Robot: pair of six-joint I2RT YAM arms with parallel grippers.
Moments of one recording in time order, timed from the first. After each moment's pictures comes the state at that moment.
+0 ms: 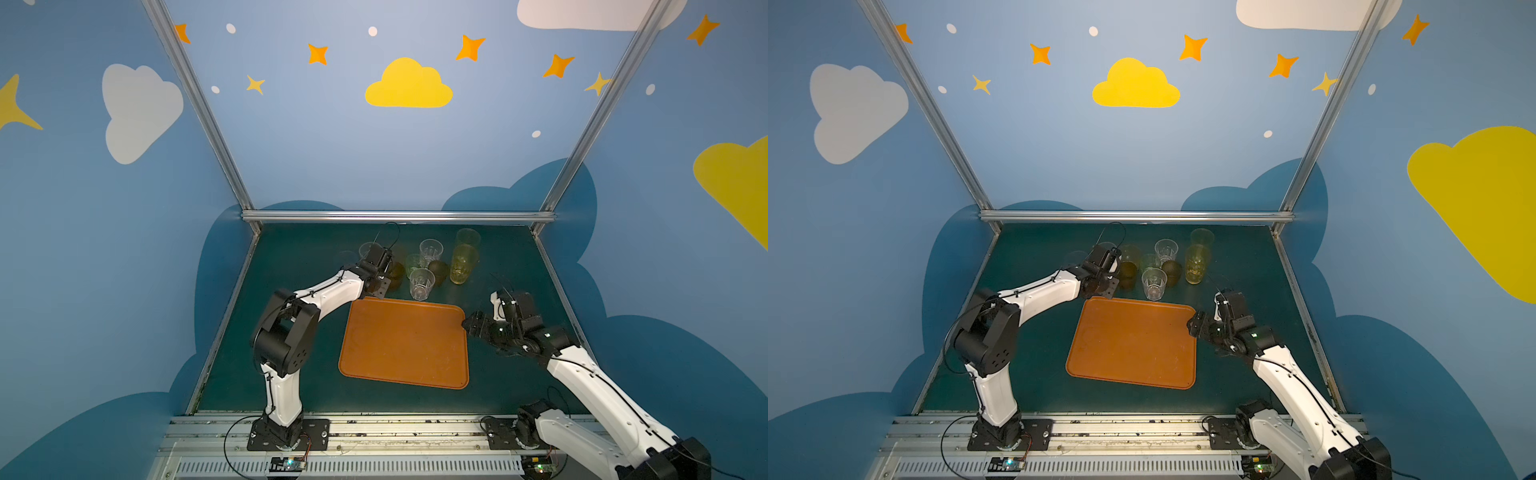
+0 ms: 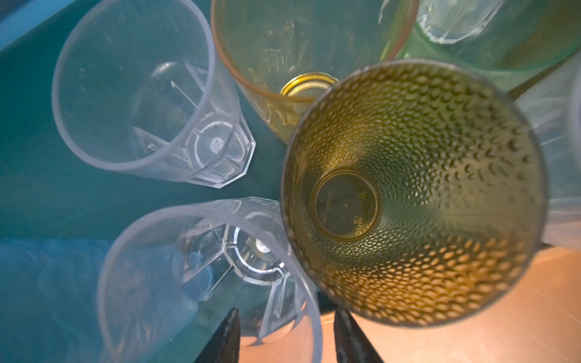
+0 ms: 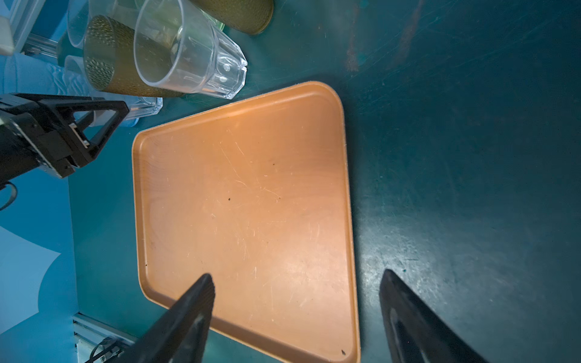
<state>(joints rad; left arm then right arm) -0.53 1.89 1.33 -0.42 -0.20 -0.04 0.39 0.94 0.68 -0.66 -0.17 0.68</state>
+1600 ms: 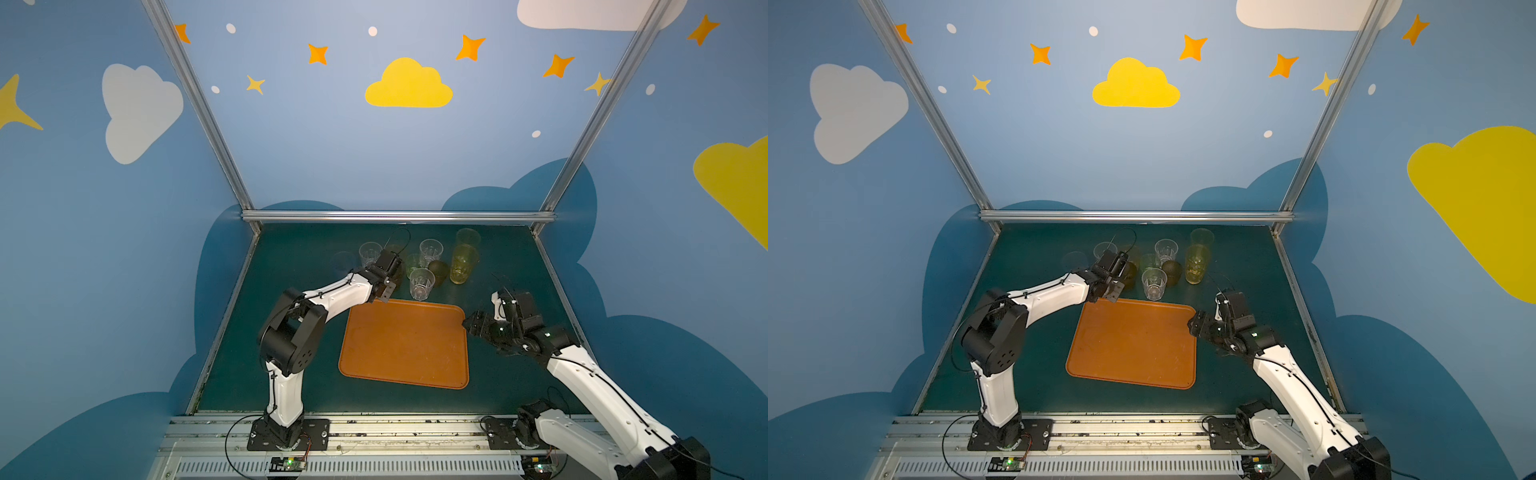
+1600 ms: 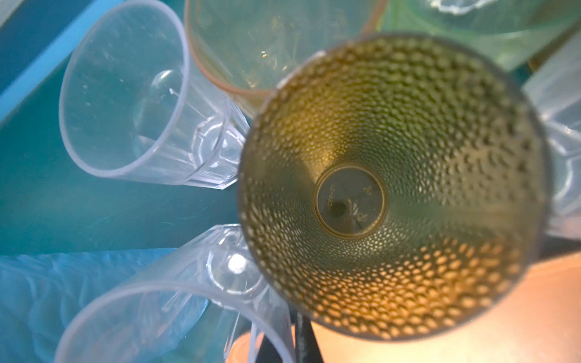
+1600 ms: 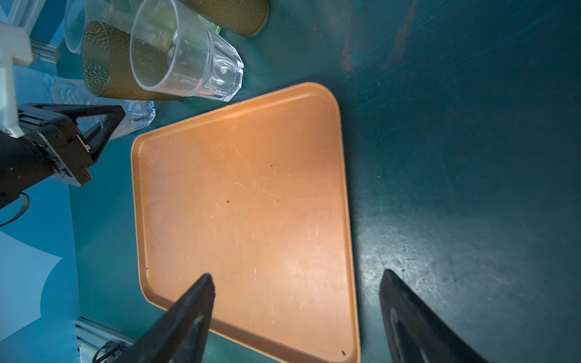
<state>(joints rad) -0.60 1.92 1.34 -0.44 -0.34 -0.02 0.38 0.94 0.68 -0.67 -0.18 0.68</state>
